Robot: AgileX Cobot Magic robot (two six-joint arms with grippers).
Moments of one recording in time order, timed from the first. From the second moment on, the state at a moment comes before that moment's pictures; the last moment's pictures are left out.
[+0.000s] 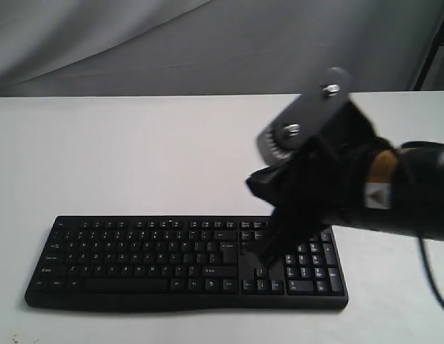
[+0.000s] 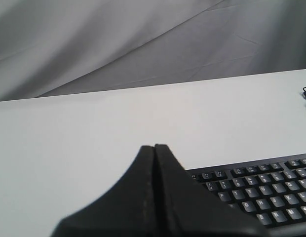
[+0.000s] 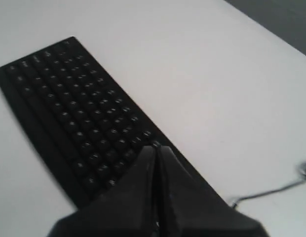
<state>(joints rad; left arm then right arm) -0.20 0.00 0.00 0.04 0.26 -0.02 0.79 1.27 -0.74 -0.05 0.21 -0.09</state>
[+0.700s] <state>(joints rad) -0.20 0.00 0.00 0.04 0.26 -0.02 1.03 1.81 -1.14 0.10 0.20 0.00</state>
